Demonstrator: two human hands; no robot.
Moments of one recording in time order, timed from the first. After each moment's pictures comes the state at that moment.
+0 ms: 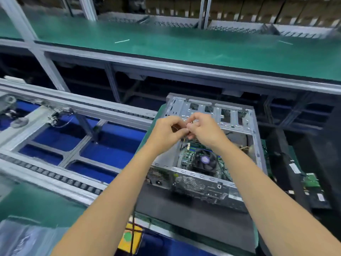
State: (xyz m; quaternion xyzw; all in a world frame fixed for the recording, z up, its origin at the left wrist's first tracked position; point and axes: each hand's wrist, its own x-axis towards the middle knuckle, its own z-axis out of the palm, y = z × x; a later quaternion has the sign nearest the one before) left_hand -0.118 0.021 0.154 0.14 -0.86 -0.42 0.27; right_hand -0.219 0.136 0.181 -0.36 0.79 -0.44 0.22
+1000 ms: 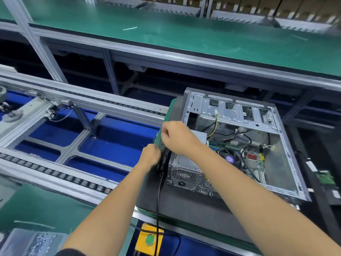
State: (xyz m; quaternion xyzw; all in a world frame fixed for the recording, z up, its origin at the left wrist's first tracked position) left_hand -0.059 -0.083 0.027 0.44 -0.79 -0.43 0.02; right_hand -0.133 0.013 0.148 -0.49 0.84 -0.19 0.14
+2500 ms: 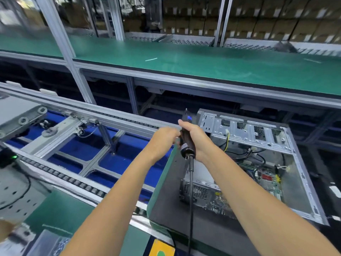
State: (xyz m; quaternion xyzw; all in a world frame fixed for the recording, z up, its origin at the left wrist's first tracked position) left_hand -0.034 -0.067 0.191 0.29 -0.79 -0.52 0.16; right_hand -0.135 0.010 0.190 -0.10 0.56 -0.65 0.50
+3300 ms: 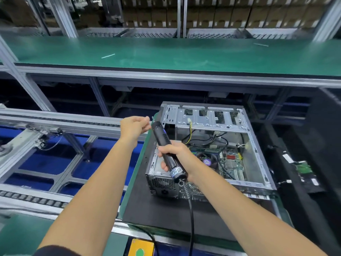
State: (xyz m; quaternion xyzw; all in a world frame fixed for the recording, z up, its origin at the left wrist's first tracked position) left_hand -0.116 -0.090 0.146 0.36 -0.65 -0.61 0.28; right_hand -0.139 0.106 0.153 -0.20 0.51 -0.66 0.50
